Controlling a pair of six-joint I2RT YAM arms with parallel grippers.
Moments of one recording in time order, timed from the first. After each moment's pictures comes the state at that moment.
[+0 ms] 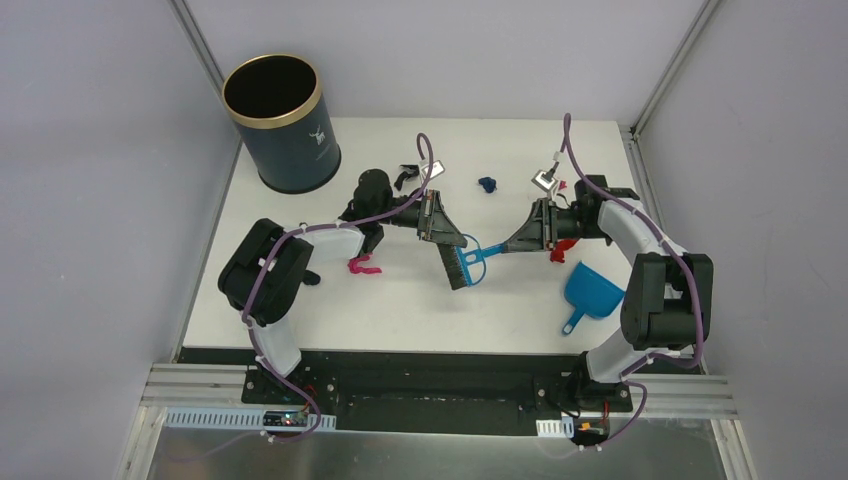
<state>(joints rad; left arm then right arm) -0.55 1.78 0.95 0.81 1.14 -1.11 0.03 1.59 1.11 -1.05 -1.47 -0.49</state>
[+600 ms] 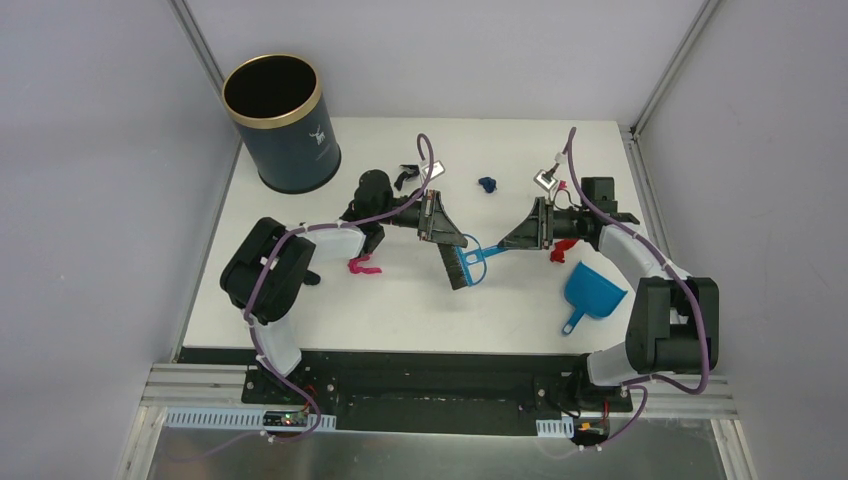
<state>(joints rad) -0.55 1.79 0.95 0.83 1.14 -1.13 0.04 1.46 0.90 -0.39 -1.37 0.13</state>
